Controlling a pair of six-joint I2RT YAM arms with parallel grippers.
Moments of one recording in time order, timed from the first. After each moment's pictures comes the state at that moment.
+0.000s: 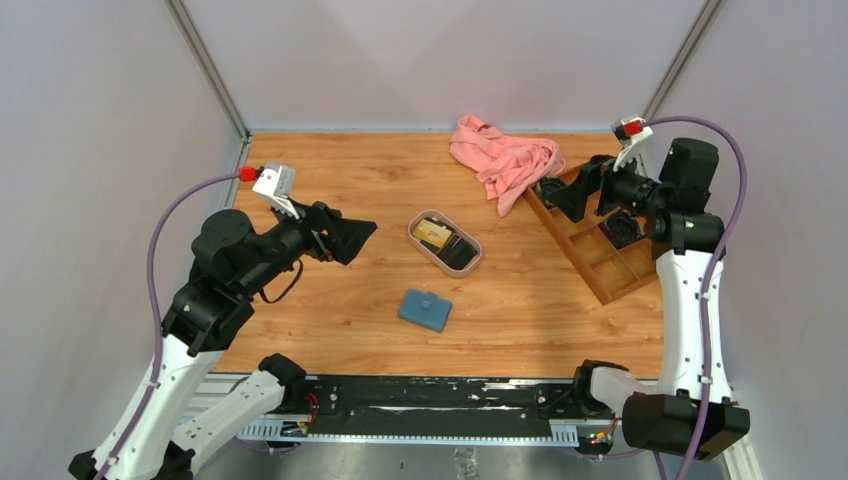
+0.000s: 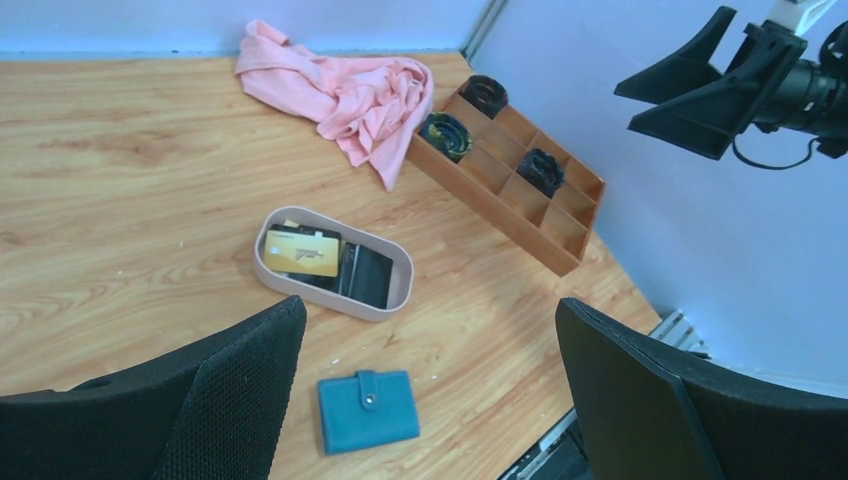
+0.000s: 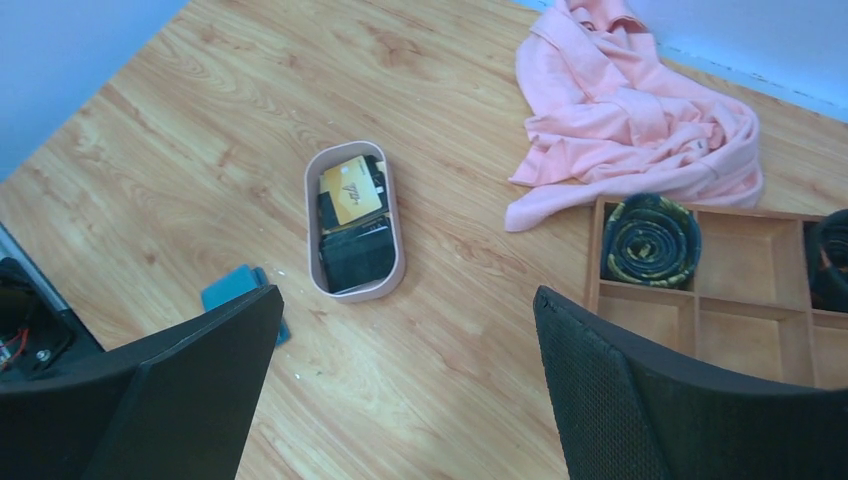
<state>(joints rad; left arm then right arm) -0.51 0.70 1.10 -0.48 0.16 -0.43 -0.16 1.08 1.30 -0.65 -0.83 -0.17</state>
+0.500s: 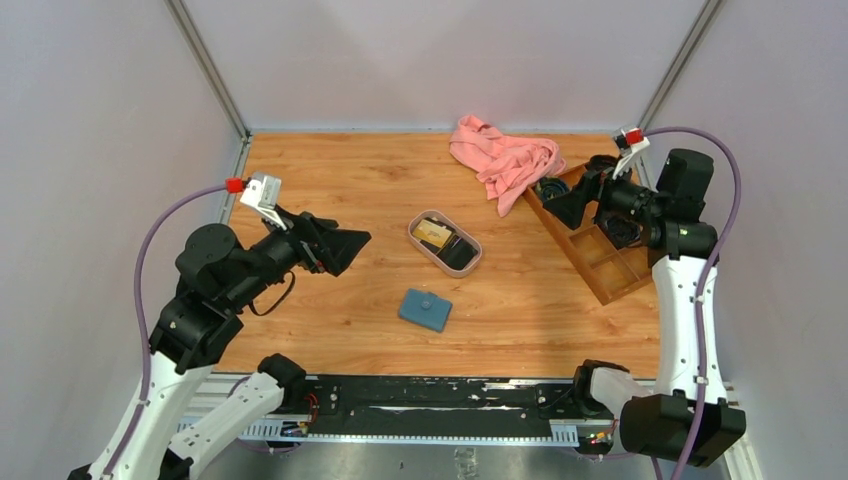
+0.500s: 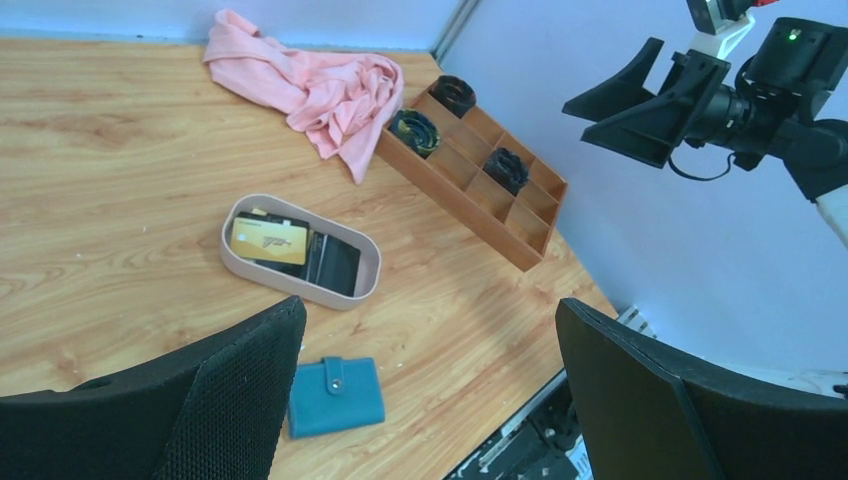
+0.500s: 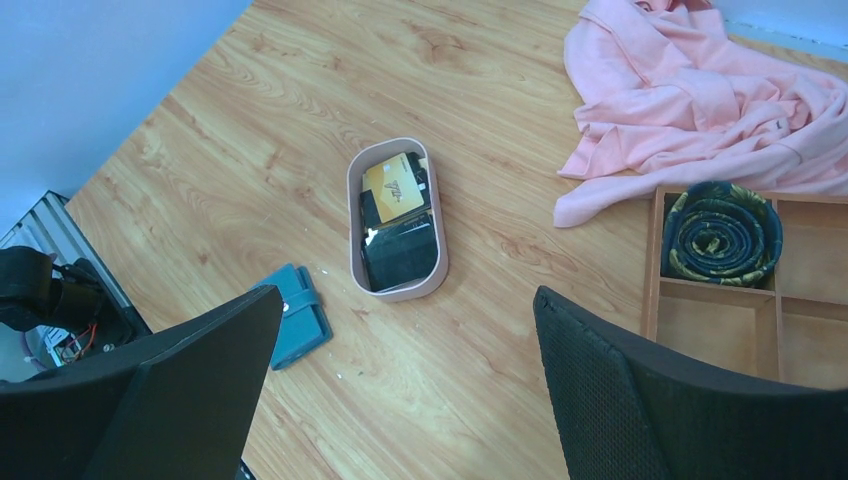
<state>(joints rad) -0.51 0.63 1.10 -0.52 0.19 -0.50 -0.18 1.06 1.20 -0.58 -0.93 -0.09</state>
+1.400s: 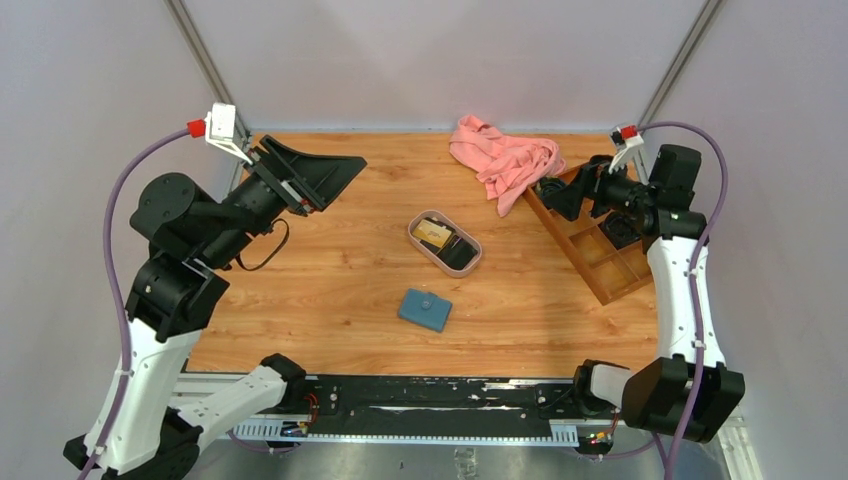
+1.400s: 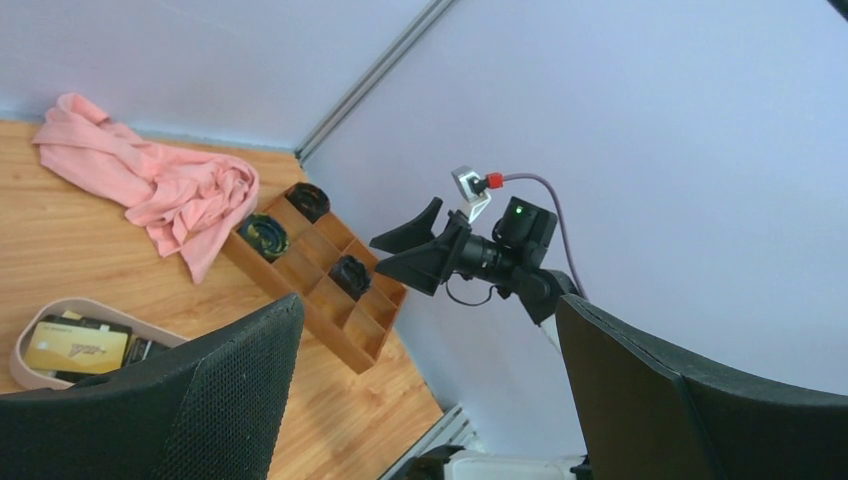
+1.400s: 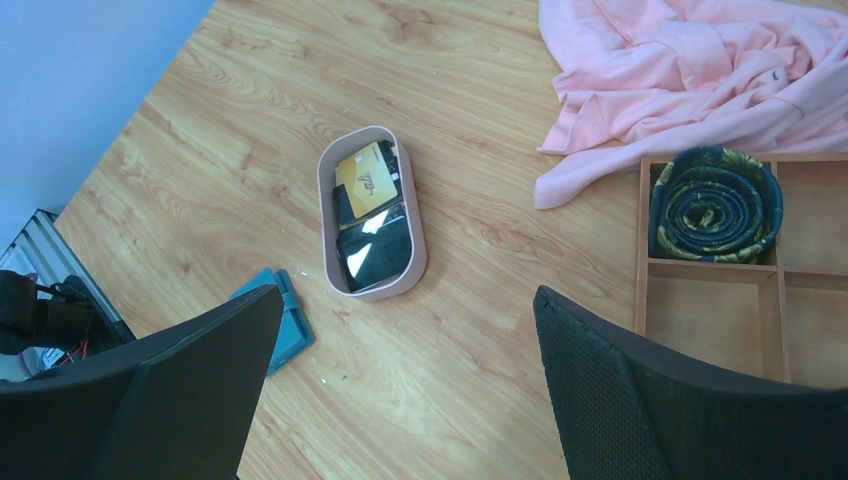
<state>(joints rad) -0.51 0.89 1.50 -0.45 0.19 -0.83 -0.20 1.16 1.17 -0.51 -0.91 -0.06</state>
